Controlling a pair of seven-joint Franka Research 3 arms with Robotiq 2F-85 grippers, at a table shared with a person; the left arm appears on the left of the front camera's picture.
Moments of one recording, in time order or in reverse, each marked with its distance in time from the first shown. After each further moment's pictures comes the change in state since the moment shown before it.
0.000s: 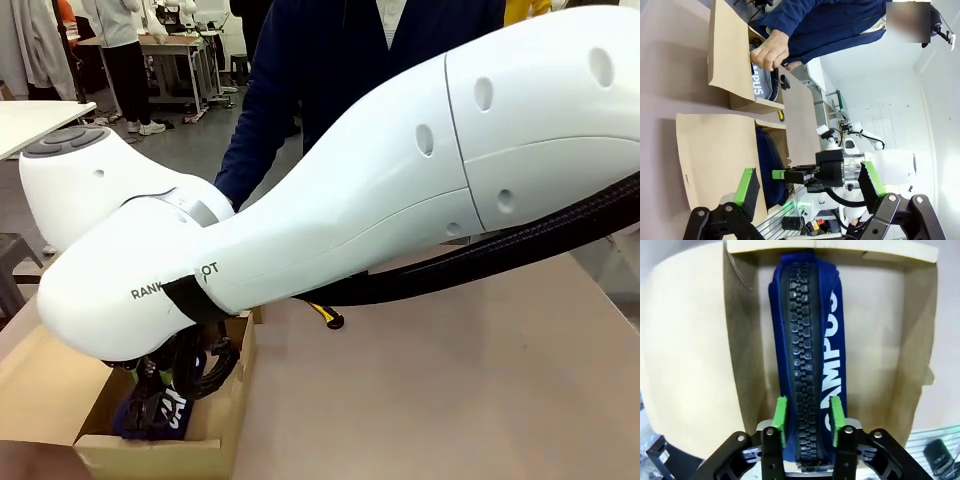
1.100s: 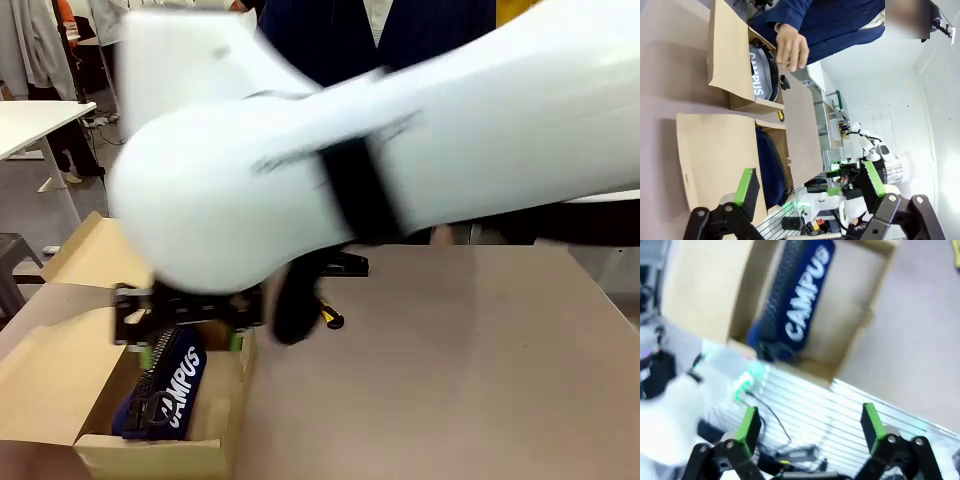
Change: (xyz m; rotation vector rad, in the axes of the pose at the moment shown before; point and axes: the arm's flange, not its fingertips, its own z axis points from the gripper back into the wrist) left arm 0.000 0.000 0.000 0.000 0.000 -0.001; right arm -0.028 -0.115 0.111 0.161 0.091 0.387
